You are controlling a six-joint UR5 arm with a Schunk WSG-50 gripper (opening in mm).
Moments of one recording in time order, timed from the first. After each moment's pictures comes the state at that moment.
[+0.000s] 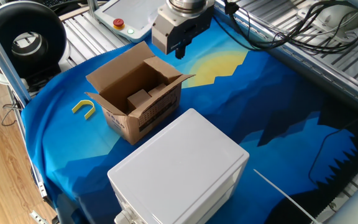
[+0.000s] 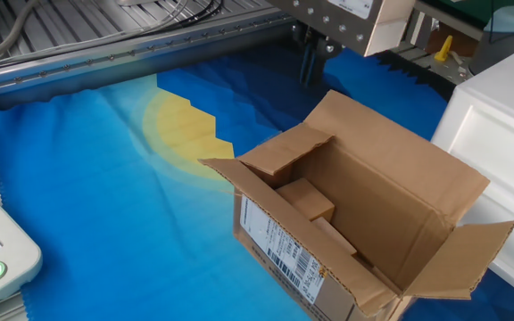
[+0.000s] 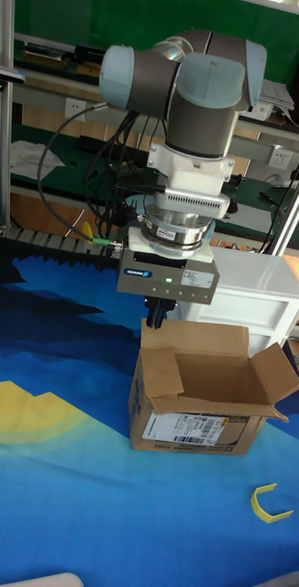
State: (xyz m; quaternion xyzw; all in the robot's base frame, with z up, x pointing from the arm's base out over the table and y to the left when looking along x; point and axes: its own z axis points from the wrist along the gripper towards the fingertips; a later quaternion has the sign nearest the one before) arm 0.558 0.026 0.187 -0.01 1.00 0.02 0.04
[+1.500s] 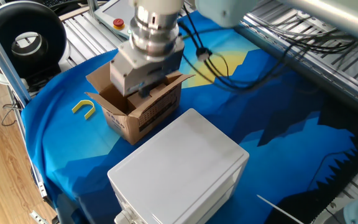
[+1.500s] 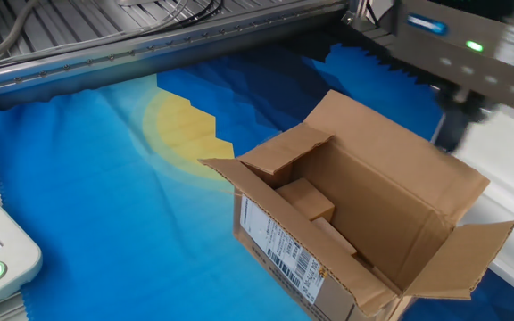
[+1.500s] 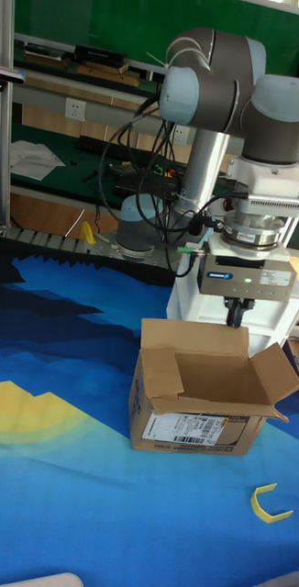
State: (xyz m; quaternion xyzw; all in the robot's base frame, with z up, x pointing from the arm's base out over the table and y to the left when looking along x) arm 0.524 0.153 0.184 0.01 1.00 0.05 0.06
